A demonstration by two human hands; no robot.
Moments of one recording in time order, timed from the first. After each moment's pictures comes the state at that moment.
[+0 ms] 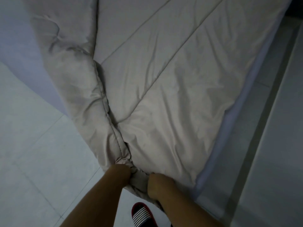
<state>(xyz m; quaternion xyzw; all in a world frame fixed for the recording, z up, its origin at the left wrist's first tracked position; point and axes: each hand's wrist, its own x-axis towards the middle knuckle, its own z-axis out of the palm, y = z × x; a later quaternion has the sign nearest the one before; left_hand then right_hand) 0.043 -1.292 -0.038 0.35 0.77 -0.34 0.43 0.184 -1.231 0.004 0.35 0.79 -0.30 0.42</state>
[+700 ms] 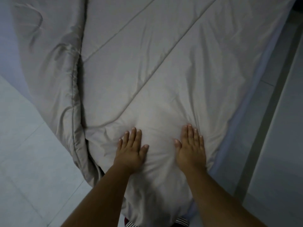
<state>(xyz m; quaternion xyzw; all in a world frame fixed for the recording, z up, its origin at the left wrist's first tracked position) 0.058 -1.216 -0.078 0.44 0.86 0.02 0.27 0.226 -1.100 -0.102 0.55 0.83 -0.10 0.00</state>
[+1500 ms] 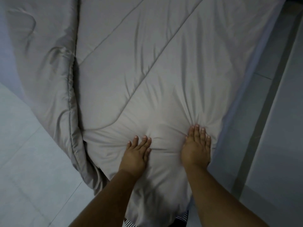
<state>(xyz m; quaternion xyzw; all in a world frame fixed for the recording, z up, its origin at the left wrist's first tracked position) 0.099 -1.209 -0.084 0.53 0.82 0.04 0.21 0.257 -1.084 -0.108 0.62 0.78 -0.07 0.00</state>
